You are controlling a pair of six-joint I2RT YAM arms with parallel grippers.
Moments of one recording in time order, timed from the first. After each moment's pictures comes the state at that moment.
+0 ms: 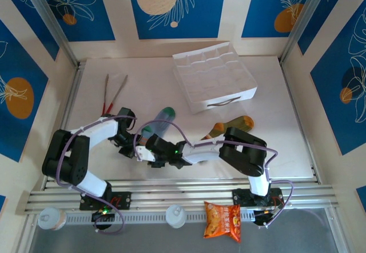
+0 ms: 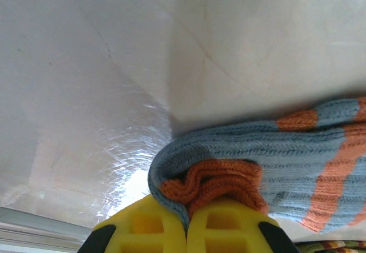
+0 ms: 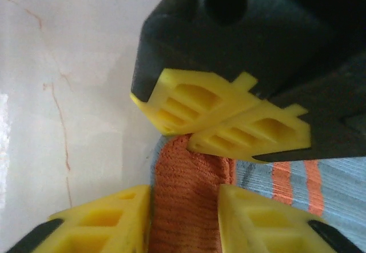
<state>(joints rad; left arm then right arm) -0.30 1.53 0.78 -0.84 0.44 -1.35 1.21 1.93 1.08 0.00 0.08 -0.43</state>
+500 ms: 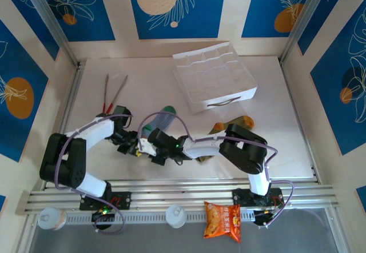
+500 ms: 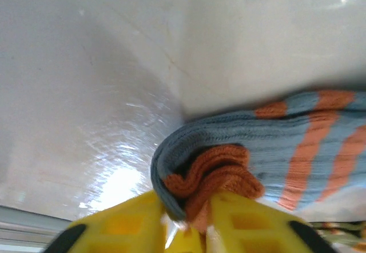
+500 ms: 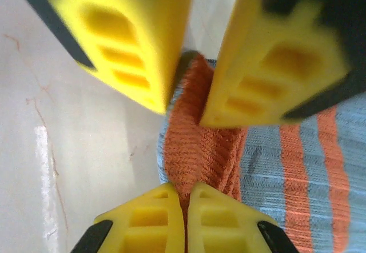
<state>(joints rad) -0.23 1.48 0.78 -0.82 0.47 -1.34 1.13 1.94 1.10 -0.05 -0.05 -0.24</state>
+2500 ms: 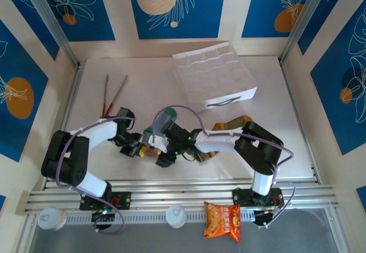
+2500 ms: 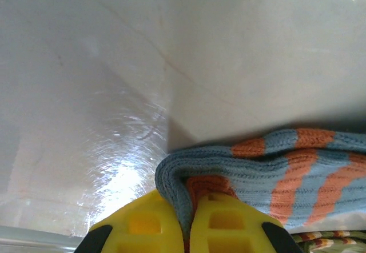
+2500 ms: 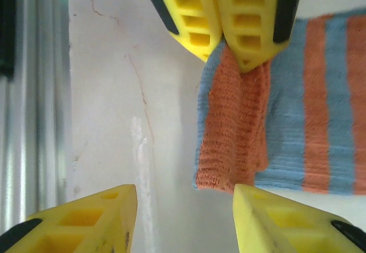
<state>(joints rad) -0.29 1.53 0.76 -0.77 0.46 -1.37 1.05 1.79 1.00 -0.14 -0.32 -0.21</state>
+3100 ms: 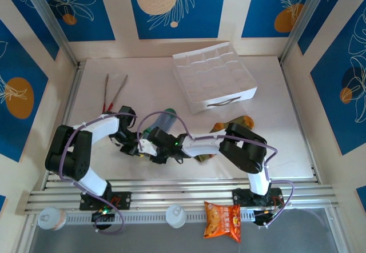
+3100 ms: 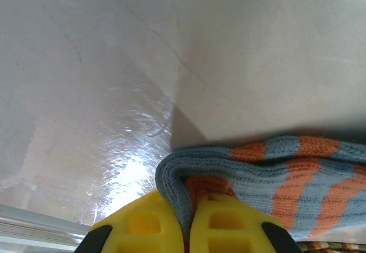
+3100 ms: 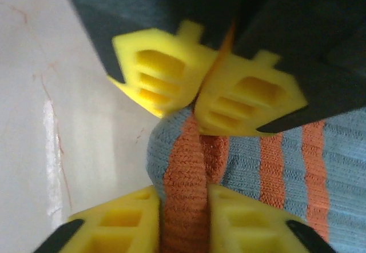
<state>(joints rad) -0.29 1.59 0.81 -0.85 0.46 -1.37 1.13 1.94 1.14 -0.14 -0.06 -0.30</state>
